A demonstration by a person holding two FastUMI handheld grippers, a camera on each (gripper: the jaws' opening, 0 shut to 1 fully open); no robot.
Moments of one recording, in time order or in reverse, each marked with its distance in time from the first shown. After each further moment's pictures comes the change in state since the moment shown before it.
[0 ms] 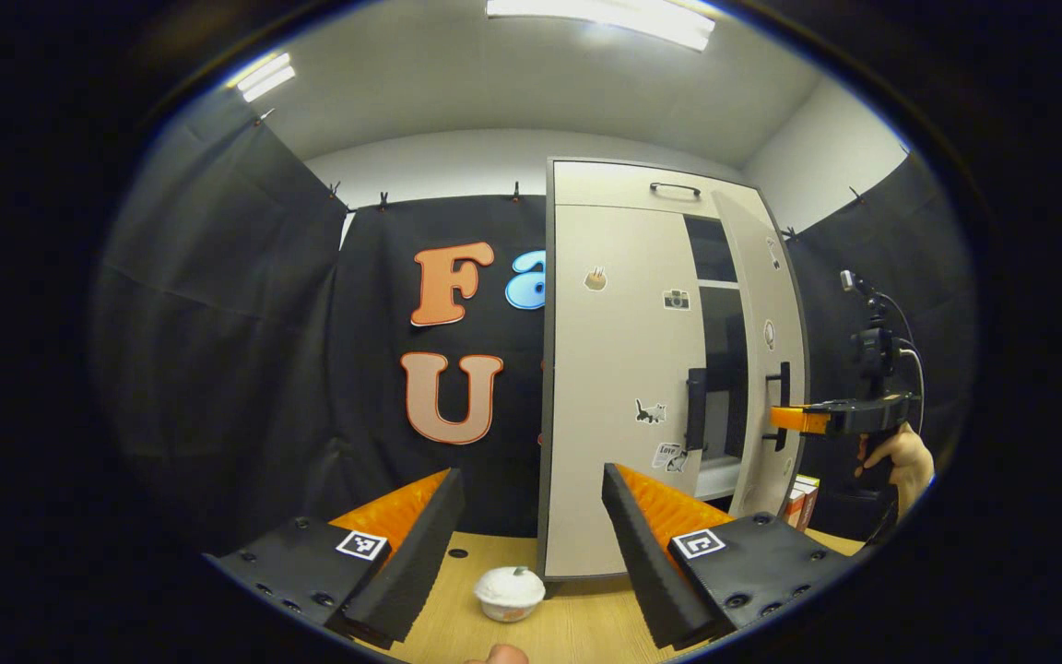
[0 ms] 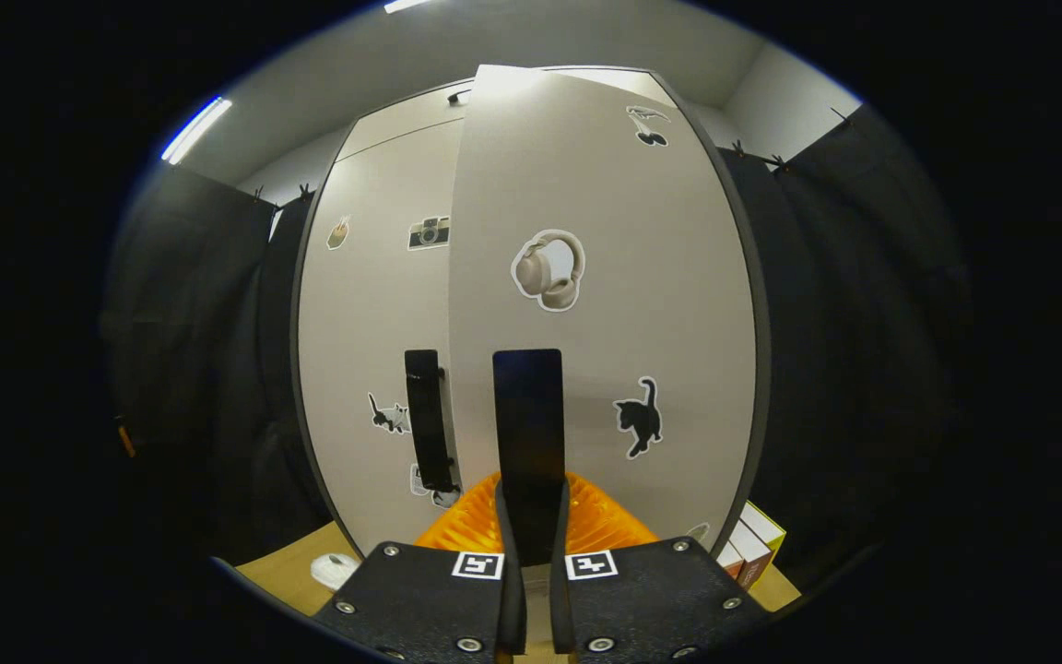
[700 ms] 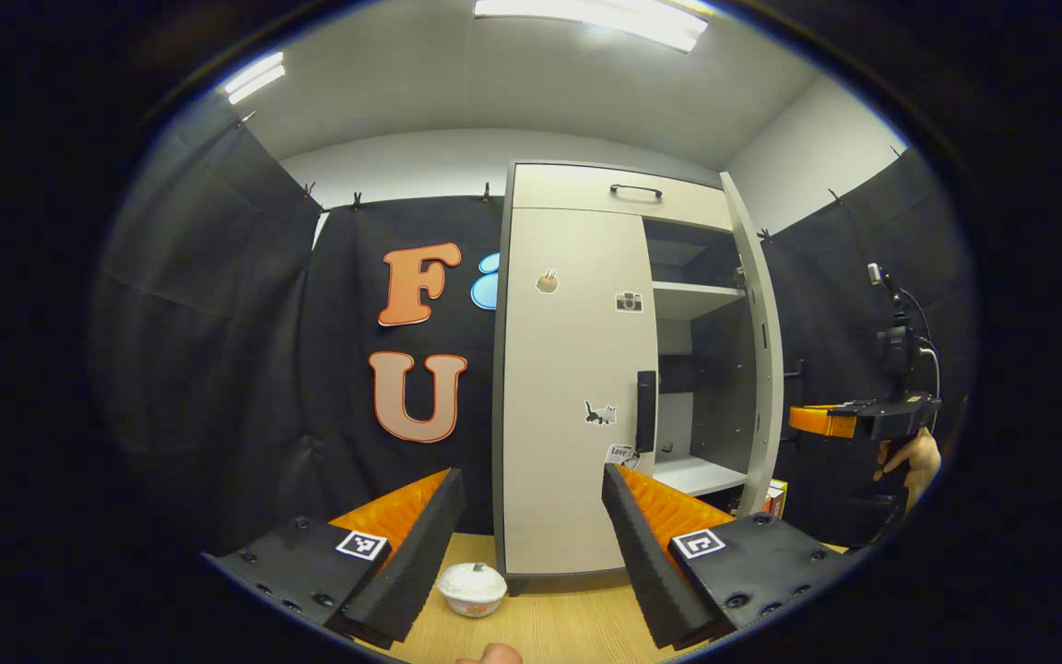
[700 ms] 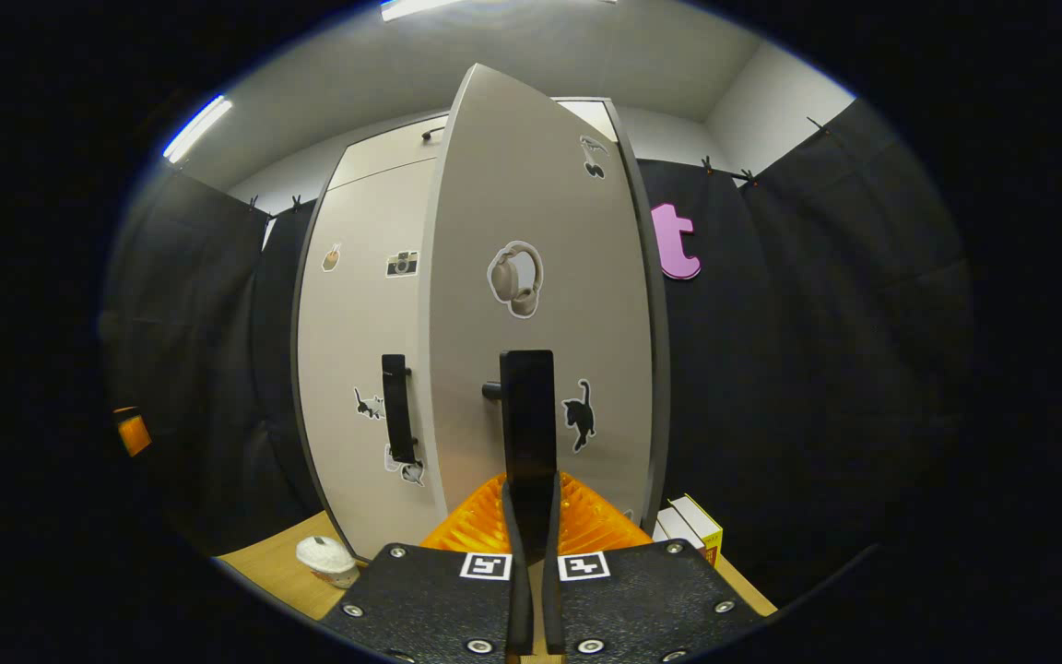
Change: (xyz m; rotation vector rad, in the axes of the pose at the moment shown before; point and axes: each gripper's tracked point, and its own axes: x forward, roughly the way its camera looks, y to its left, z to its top) left arm -0.009 -0.055 0.004 0.000 0.003 -0.069; right arm -0.046 -0.041 0.008 -0.024 -0.032 -0.081
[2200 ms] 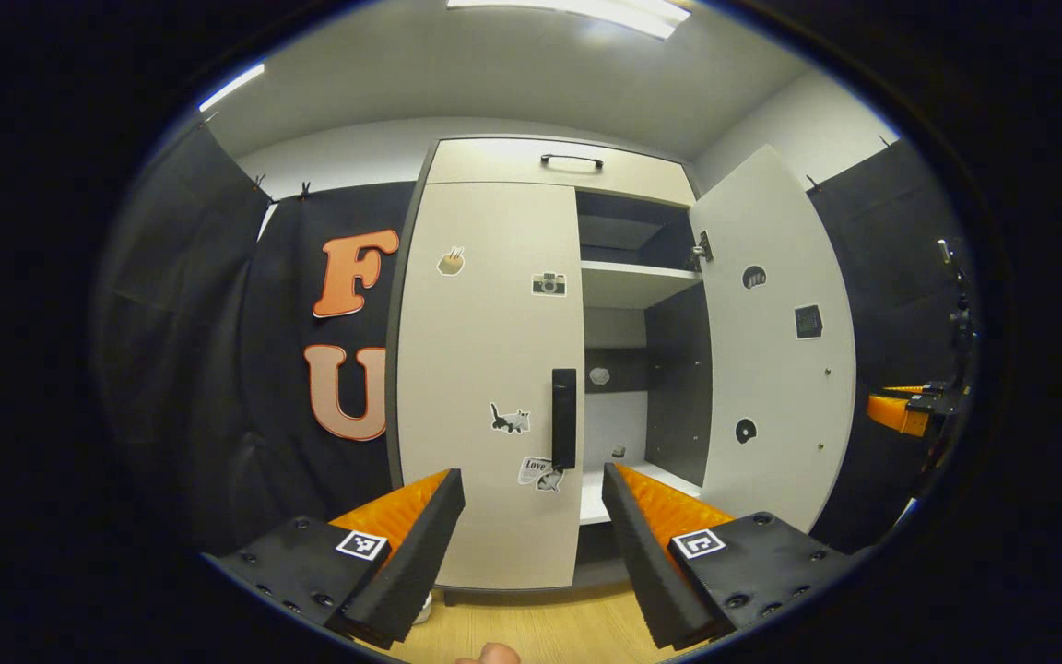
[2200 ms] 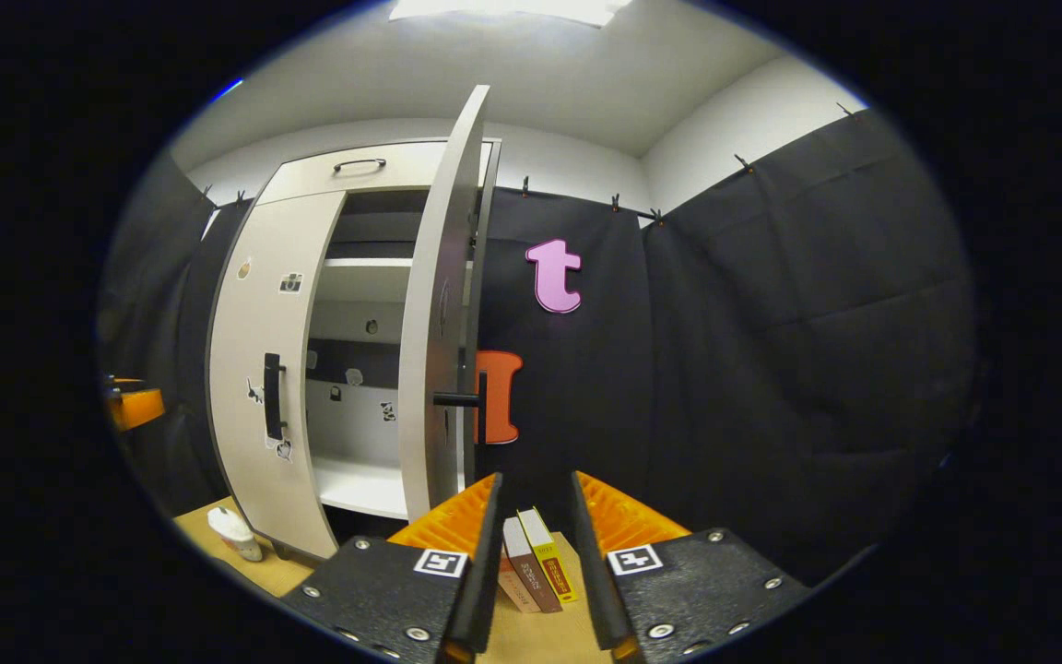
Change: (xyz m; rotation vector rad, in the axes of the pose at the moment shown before) left arm 0.083 -0.121 -0.012 0.006 0.032 -0.095; right arm -0.088 -0.160 0.016 -0.069 -0.074 -0.234
